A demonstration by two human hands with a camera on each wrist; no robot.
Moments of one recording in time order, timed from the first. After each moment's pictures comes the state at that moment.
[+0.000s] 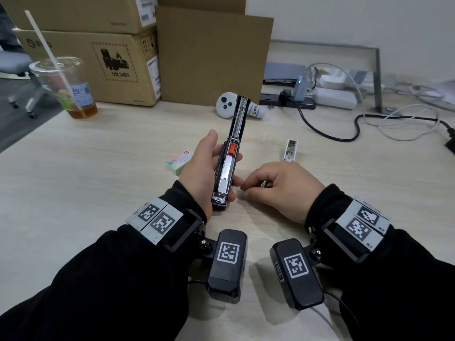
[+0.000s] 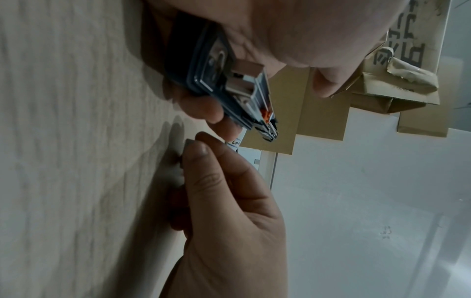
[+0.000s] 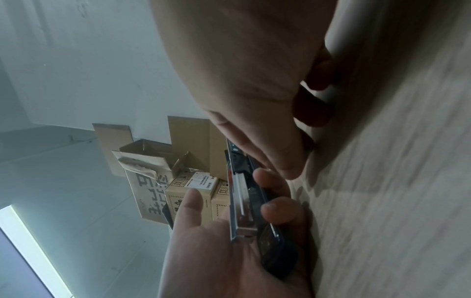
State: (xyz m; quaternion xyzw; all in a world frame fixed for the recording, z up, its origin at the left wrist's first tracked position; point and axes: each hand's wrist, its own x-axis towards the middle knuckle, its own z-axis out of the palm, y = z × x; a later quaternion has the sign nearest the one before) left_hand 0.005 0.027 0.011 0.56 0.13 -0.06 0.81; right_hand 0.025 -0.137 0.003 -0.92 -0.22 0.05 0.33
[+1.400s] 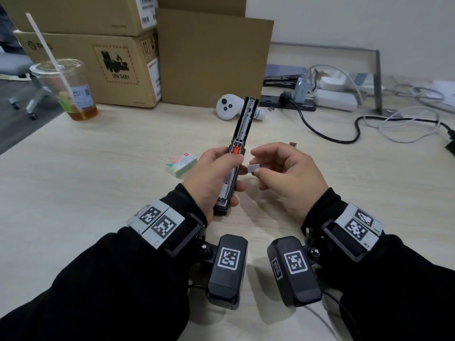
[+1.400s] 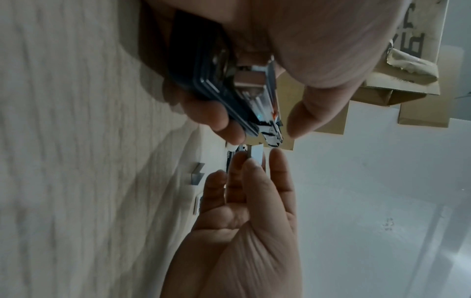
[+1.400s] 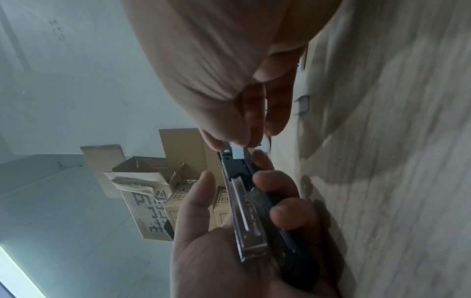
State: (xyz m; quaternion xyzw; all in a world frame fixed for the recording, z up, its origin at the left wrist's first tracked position) left_hand 0.009 0.025 -0.002 0.60 0.09 -0.04 0.79; right_hand 0.024 -0.133 -0.004 -0.73 -0.16 -0.02 0.66
